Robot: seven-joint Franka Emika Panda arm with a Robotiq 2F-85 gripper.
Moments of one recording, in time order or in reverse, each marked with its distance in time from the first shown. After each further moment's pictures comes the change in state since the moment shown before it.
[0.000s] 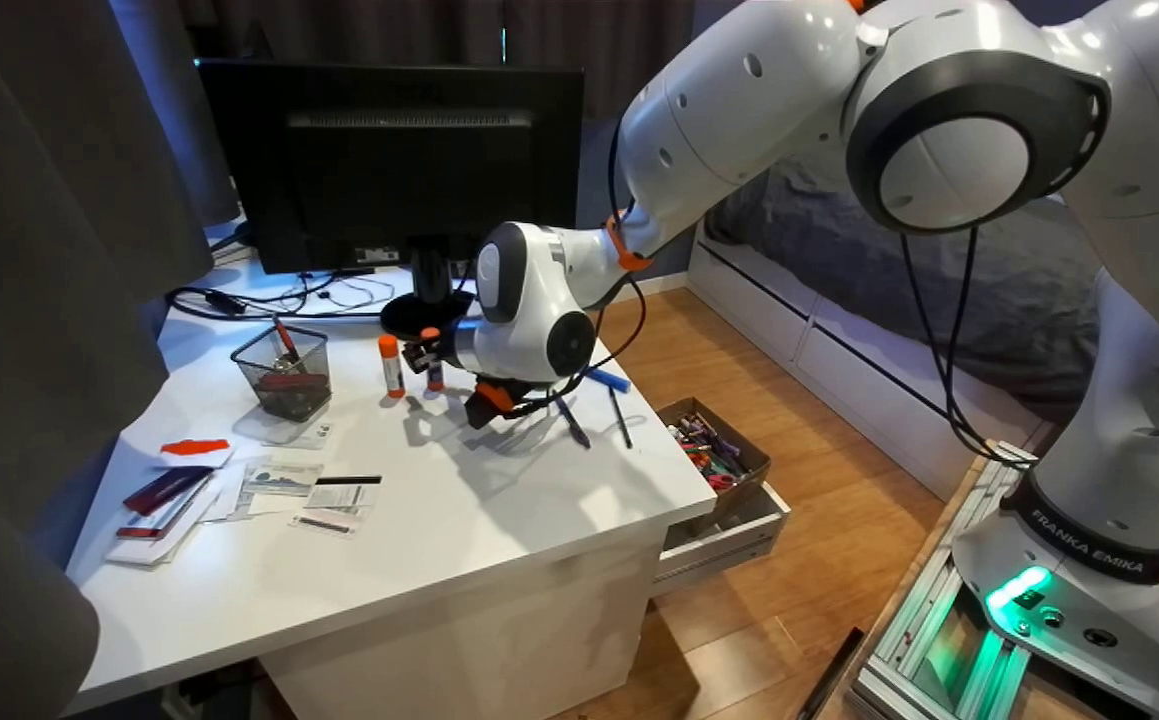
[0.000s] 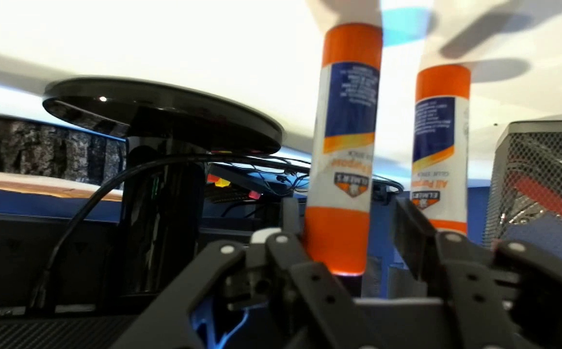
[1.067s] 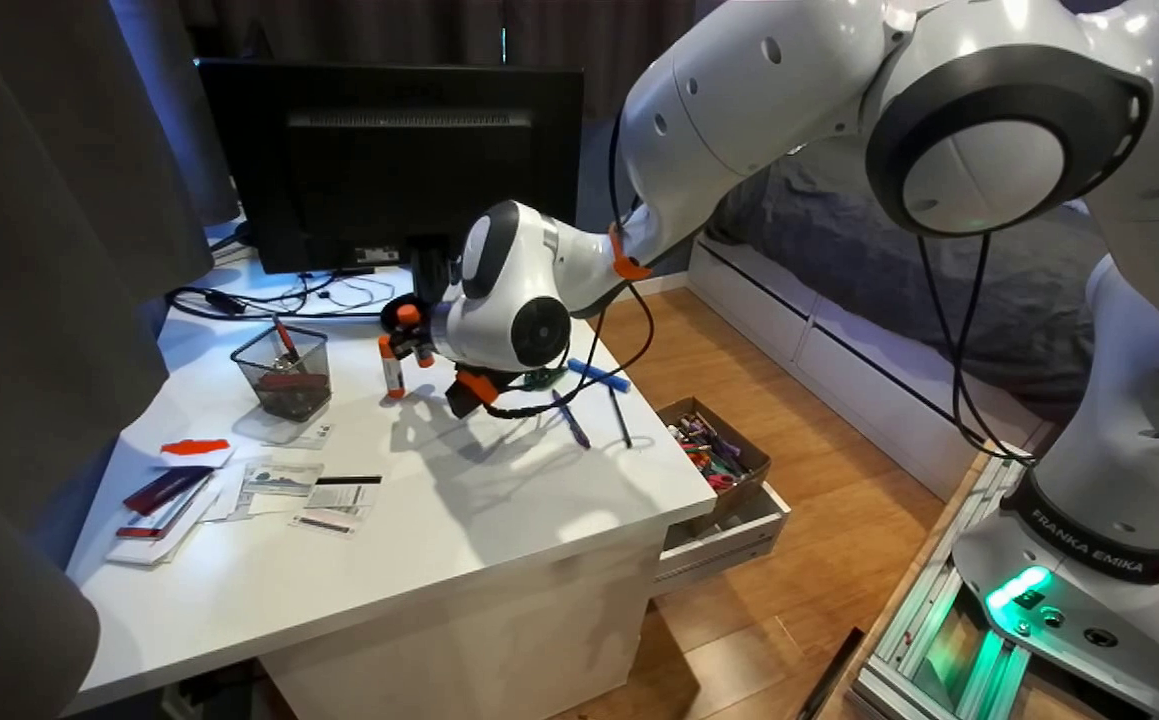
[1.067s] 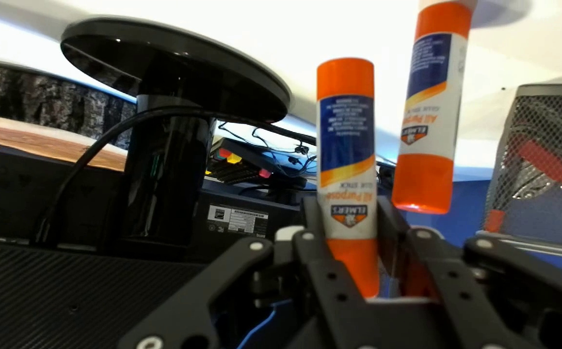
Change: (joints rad) arm 0.086 -0.023 -0.084 -0.002 0.312 0.008 -0.298
